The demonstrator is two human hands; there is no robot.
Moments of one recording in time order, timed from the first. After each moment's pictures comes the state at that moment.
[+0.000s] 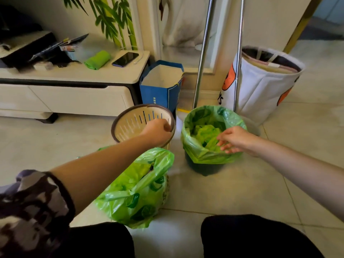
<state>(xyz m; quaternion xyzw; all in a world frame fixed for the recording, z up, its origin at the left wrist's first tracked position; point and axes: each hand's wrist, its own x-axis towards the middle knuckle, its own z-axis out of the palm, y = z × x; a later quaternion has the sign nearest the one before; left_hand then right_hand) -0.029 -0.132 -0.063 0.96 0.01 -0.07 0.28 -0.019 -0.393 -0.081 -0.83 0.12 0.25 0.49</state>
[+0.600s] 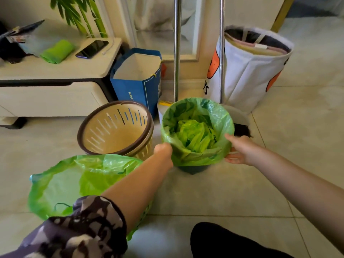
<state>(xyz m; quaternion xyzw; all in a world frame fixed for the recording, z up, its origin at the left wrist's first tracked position) 0.000 -0.239 -0.162 0.62 0.41 -0.18 0.64 -0.006 -0.457 -0.143 -0.70 0.36 0.22 0.58</state>
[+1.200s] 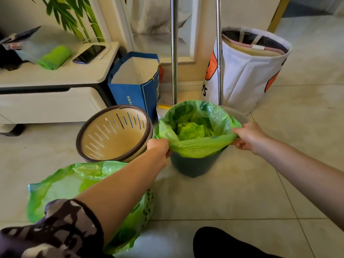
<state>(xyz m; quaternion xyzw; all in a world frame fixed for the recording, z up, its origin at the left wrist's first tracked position) 0.020 -0.224 -0.153 0.61 0.38 -0.12 0.68 0.027 -0.471 -0.128 -0.75 0.34 0.10 0.56</state>
